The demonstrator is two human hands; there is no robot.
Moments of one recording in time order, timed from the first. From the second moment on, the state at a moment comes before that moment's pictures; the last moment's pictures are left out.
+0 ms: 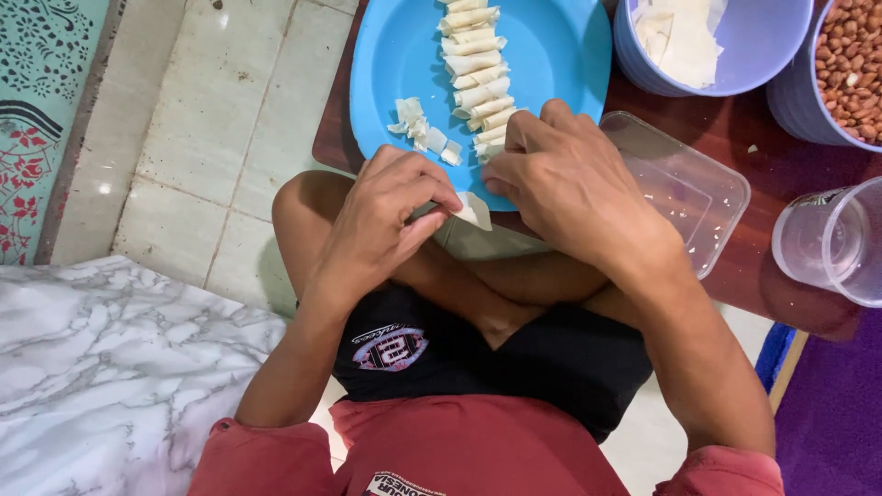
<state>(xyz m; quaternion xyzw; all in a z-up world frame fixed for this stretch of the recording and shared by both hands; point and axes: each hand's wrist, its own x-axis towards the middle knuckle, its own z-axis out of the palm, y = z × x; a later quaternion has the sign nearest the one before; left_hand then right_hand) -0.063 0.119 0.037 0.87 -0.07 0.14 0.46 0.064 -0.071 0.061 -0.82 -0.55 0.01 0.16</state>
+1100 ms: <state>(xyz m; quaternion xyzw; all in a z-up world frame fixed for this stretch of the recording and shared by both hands) 0.011 -0.040 -0.005 0.85 -0.21 0.21 0.44 0.024 -0.242 0.006 -0.83 -0.24 -0.08 0.50</state>
